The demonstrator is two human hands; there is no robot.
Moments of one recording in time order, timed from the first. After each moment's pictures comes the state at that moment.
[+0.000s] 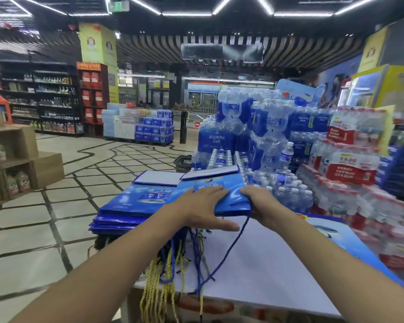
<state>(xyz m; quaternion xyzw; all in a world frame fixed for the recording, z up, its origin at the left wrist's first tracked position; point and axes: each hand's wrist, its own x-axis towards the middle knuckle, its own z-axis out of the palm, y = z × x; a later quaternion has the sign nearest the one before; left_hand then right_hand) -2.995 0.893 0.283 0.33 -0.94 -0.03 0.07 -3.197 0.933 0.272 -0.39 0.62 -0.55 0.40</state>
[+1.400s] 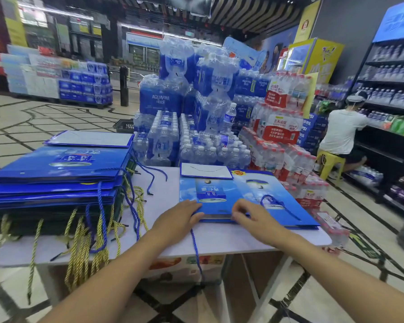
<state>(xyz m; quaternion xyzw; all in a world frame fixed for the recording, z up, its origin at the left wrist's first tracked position) -3.108 0.916 0.111 0.27 -0.94 -0.17 0.14 -3.300 1.089 0.169 -0.61 0.73 -0.28 0.11</state>
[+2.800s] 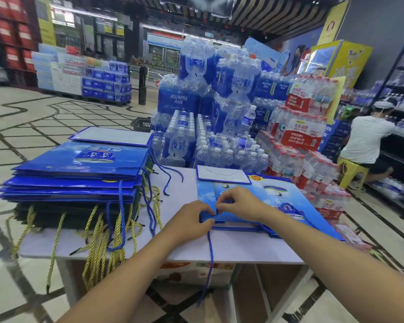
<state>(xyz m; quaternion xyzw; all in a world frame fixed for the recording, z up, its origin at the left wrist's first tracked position) -3.096 0.904 0.105 0.26 -0.88 -0.31 0.24 -3.278 0.990 0.188 -0.66 0.70 -0.21 0.17</state>
